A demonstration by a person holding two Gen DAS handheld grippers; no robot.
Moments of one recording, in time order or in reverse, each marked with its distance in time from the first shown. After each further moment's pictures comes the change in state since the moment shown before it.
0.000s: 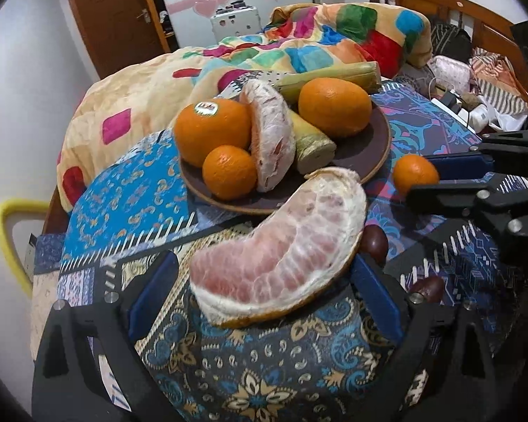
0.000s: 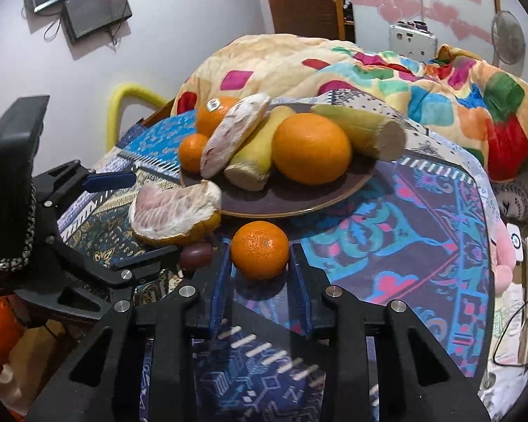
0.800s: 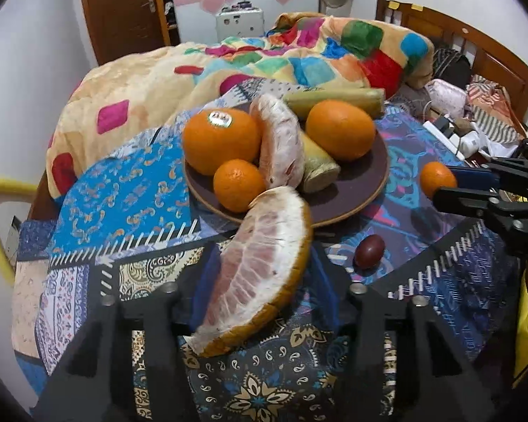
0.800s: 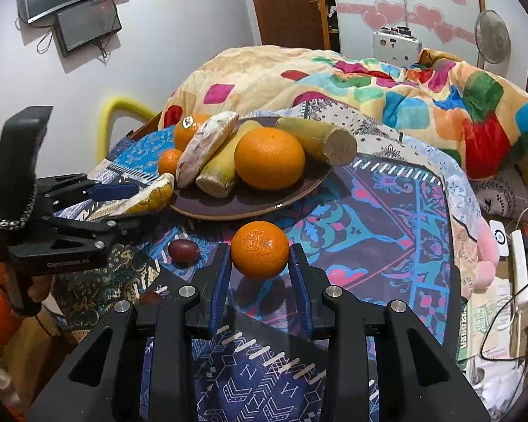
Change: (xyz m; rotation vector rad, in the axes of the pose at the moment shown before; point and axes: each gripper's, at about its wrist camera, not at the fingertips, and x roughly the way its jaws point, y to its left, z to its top) left arm -0.014 0.021 0.003 -0.092 -0.016 -0.082; right arm -0.023 -0.017 -0.002 0.017 -0.040 -0.040
